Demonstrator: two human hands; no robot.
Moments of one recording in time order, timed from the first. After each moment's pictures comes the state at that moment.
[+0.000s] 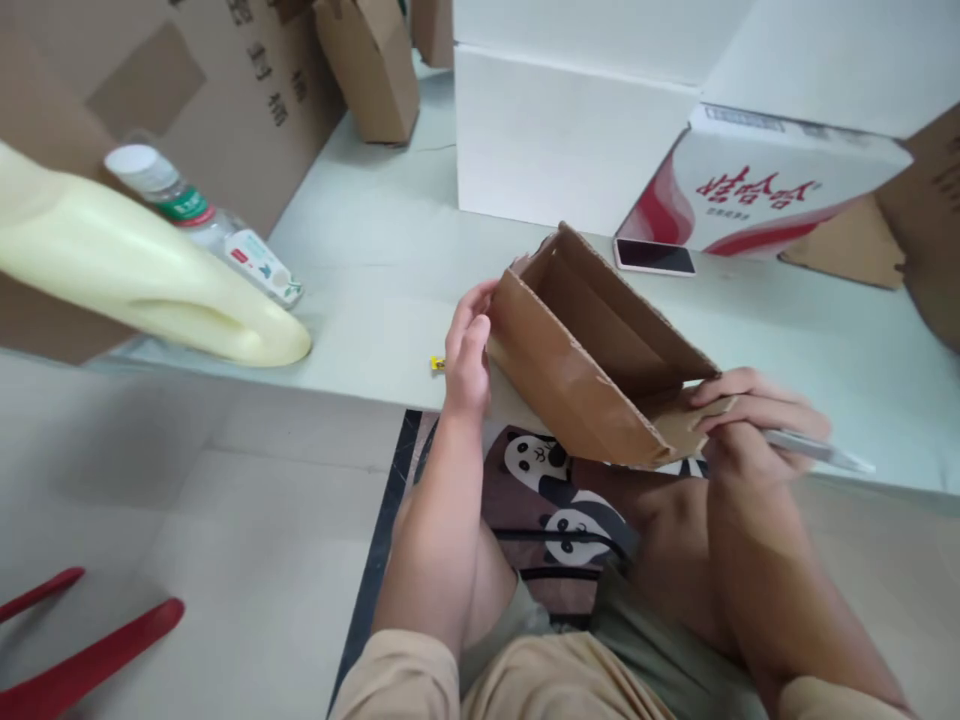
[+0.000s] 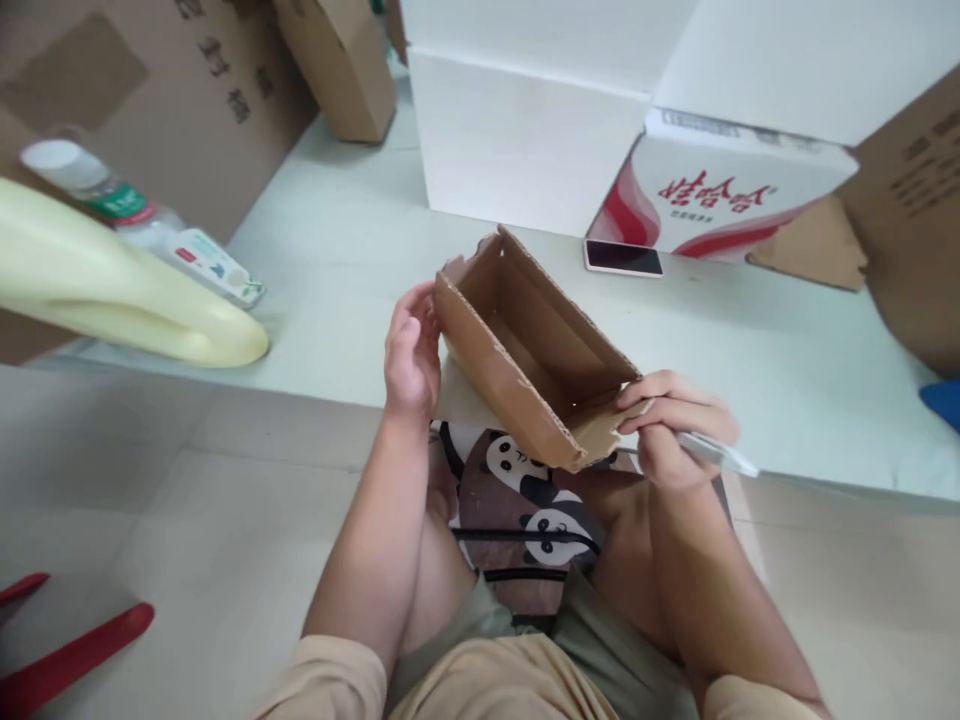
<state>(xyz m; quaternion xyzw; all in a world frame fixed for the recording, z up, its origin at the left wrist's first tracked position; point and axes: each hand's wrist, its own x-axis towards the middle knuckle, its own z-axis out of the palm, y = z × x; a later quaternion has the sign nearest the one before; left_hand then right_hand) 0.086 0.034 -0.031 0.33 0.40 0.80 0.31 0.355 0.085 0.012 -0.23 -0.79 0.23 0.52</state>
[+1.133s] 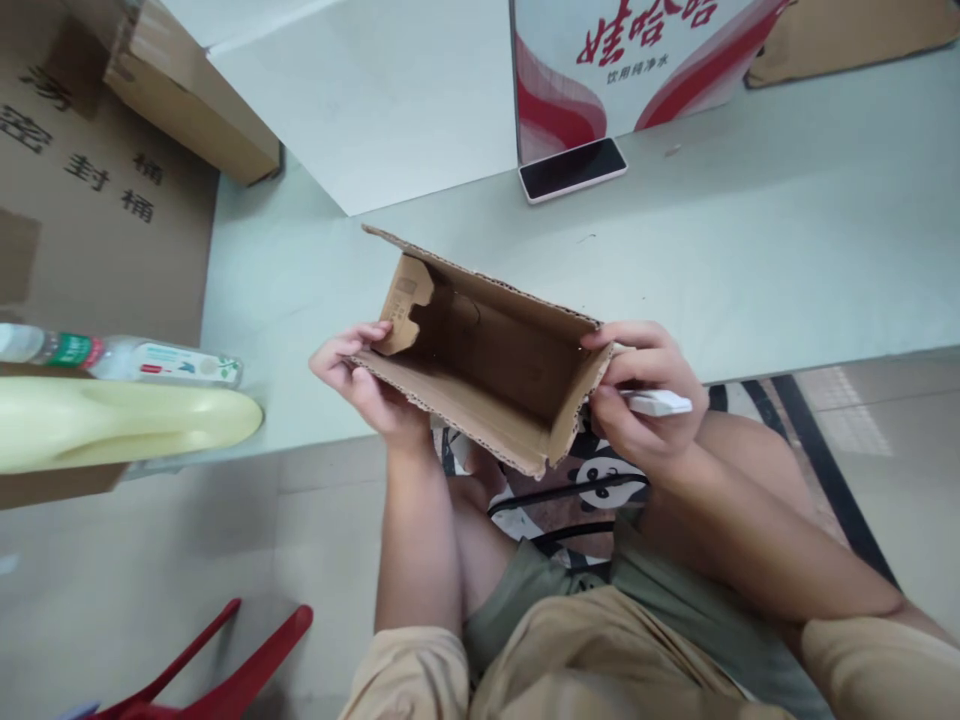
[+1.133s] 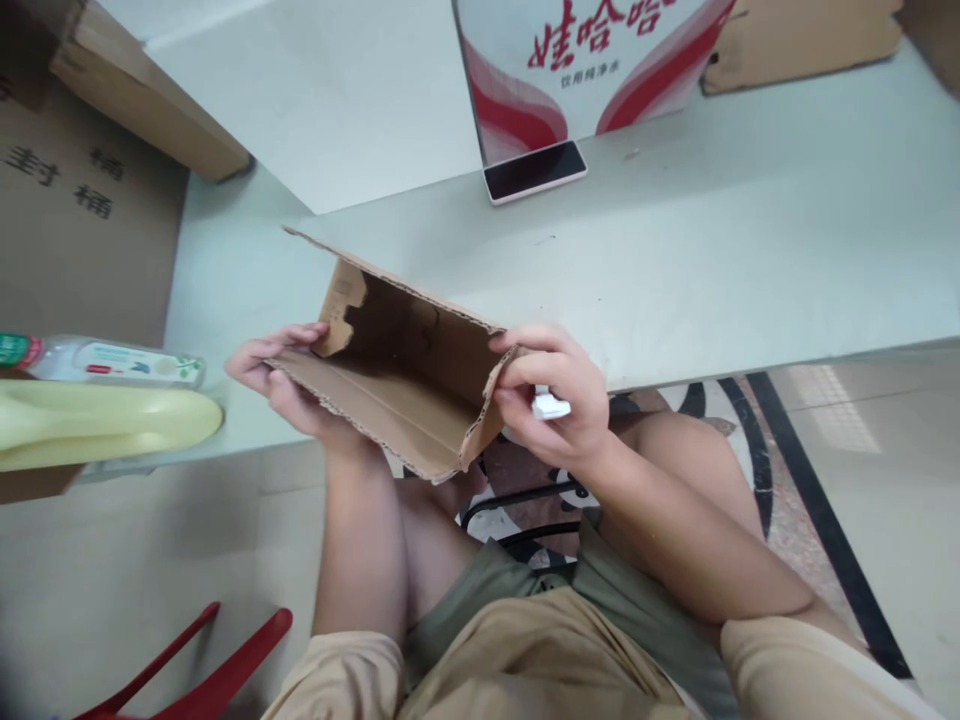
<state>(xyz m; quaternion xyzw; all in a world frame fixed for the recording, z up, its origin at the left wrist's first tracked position) 0.134 0.057 -0.015 0.42 0.46 0.78 0.04 0.362 0.077 -0.004 -0.22 -0.71 0.26 0.61</state>
